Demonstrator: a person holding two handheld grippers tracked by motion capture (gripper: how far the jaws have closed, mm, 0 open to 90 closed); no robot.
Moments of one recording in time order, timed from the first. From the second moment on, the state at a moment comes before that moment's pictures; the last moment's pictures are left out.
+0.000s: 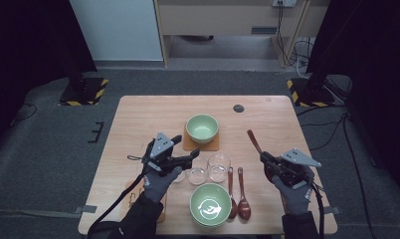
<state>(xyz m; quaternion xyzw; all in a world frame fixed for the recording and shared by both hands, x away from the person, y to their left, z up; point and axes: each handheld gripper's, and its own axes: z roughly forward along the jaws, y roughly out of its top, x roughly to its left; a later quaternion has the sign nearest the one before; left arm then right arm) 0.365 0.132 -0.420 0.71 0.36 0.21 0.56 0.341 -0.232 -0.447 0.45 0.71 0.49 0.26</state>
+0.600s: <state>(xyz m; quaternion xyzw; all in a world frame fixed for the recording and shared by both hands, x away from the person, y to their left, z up) 0.369 0.089 -0.405 0.72 0.33 0.21 0.57 0.338 -0.227 -0.441 0.43 0.70 0.50 0.26</state>
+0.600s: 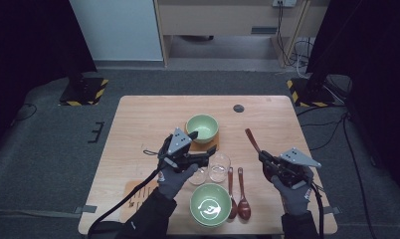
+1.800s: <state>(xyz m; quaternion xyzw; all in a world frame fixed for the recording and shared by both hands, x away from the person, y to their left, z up) 0.388 0.036 -0.404 0.73 0.31 0.18 0.58 0.332 -0.225 -0.433 0.41 0.70 0.52 0.26</state>
